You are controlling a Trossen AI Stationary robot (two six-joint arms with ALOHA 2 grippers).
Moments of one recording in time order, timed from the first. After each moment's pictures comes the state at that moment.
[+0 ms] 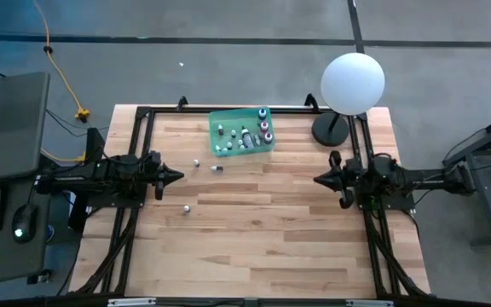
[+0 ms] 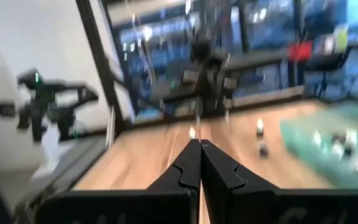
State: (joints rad) left arm 0.00 0.01 0.17 -0.47 -0.14 -0.48; right arm -0.02 0.18 0.01 0.28 -0.11 0.23
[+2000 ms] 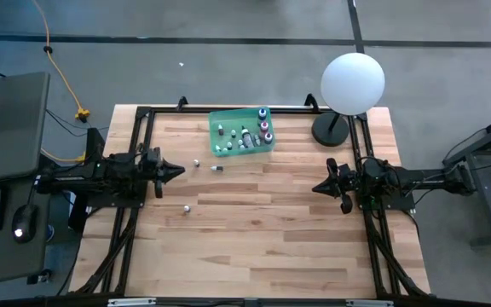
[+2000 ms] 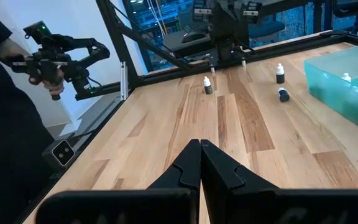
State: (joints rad) left arm 0.00 0.01 0.17 -0.34 -0.19 -0.34; right arm -0.02 0.18 0.01 0.08 -0.21 0.26
